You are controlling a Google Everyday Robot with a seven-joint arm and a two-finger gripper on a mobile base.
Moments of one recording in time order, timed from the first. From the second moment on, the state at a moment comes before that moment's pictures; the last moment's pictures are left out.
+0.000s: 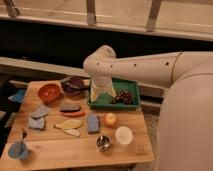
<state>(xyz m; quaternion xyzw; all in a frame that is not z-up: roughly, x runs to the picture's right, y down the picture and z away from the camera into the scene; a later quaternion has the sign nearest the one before) -0.005 0.052 0.739 -0.23 0.19 0.60 0.74</state>
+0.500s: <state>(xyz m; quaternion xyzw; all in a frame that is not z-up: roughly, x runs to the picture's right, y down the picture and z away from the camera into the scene) -0.028 0.085 0.729 -0.29 0.17 0.57 0.75</state>
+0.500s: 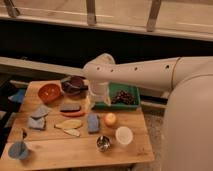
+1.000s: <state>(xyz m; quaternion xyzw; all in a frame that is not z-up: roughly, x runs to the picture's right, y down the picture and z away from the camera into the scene) -0.044 0.112 0.749 -0.32 0.19 0.55 0.75</state>
